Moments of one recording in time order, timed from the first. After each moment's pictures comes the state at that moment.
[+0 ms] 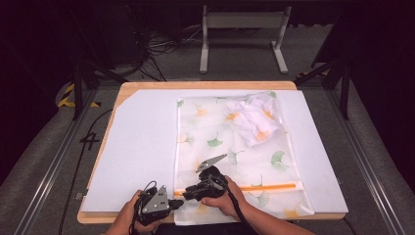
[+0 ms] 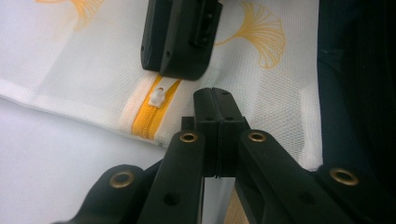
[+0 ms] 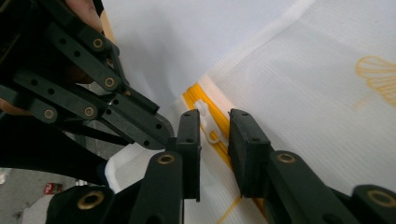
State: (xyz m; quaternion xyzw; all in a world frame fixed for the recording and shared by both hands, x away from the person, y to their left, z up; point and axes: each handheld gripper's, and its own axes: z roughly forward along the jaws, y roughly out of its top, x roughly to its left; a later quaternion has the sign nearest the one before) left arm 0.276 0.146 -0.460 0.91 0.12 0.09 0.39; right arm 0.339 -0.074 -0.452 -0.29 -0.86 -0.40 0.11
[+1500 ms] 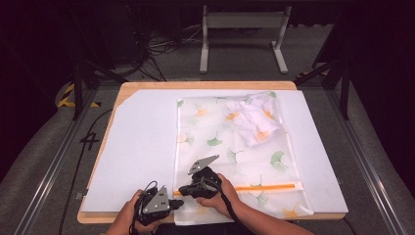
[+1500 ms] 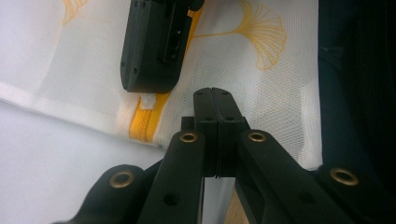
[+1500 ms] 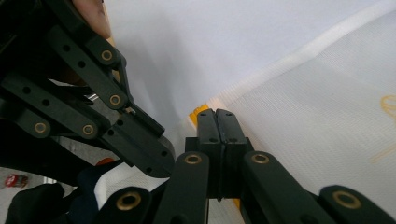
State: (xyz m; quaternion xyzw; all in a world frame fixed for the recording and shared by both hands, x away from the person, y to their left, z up) left arm 0.276 0.146 -0.459 0.91 0.12 0.09 0.39; right arm 0.337 -0.057 -0.444 -0.24 -0.88 -0.40 0.05
